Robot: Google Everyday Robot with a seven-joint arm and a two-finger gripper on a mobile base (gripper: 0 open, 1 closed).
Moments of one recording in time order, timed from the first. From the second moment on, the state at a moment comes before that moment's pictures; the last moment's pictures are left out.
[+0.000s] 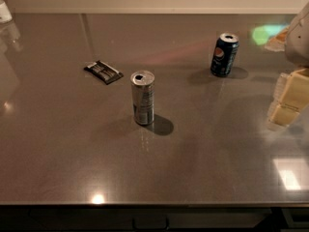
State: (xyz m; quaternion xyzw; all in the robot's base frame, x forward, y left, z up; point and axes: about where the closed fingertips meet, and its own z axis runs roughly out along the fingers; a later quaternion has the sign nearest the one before) arm 0.438 -0.217 0.976 -0.60 0.78 -0.03 0.16
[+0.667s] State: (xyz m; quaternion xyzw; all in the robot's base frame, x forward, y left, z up) arm 0.444 -0.216 0.979 -0.60 0.78 -0.03 0.17
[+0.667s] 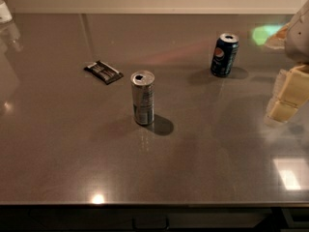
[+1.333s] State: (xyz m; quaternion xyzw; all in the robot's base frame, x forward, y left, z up) arm 0.499 -0.223 0.975 -0.55 0.80 0.03 0.23
